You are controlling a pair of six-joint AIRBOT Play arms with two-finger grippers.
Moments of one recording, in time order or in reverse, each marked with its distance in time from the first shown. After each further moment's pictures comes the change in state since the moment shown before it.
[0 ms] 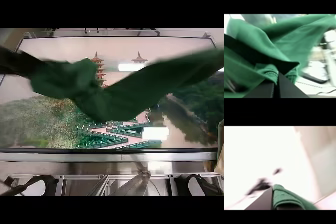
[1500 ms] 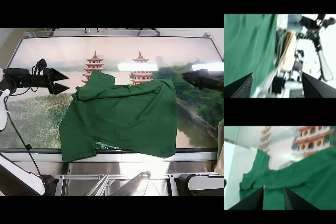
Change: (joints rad) left arm -0.014 -0.760 0.030 0.156 -0.082 -0.091; right arm -0.025 -0.906 0.239 -0.713 -0.172 0.143
